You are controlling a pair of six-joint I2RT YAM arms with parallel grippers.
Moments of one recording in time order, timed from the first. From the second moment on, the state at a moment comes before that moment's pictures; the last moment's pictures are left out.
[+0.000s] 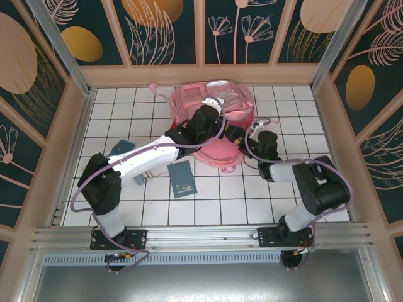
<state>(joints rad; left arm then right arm) -0.87 1.76 1.41 -0.11 -0.27 -0.32 0.35 1.53 0.48 0.83 -0.38 0.99</state>
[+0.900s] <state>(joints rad) -0.87 1.83 1.43 -0.12 -0.28 -0.35 0.83 1.30 0.34 0.50 -0.02 0.68</state>
